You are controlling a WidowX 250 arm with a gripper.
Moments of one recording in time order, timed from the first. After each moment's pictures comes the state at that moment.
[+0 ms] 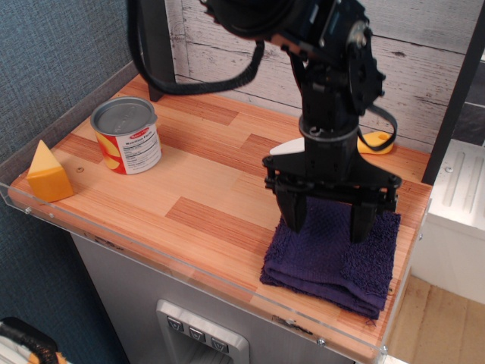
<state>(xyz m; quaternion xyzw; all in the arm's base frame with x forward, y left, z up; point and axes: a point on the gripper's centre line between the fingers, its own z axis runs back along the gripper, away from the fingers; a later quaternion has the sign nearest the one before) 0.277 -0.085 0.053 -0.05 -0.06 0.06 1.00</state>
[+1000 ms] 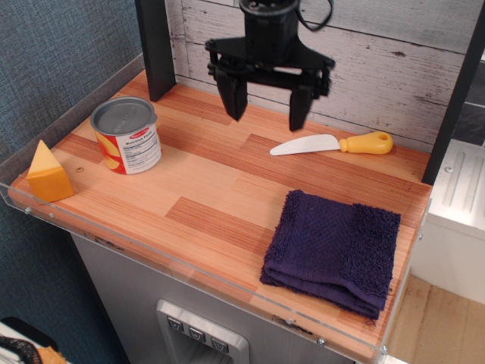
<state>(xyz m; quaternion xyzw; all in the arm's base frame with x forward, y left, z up) 0.325 0.003 0.108 0.02 -0.09 0.08 0.99</state>
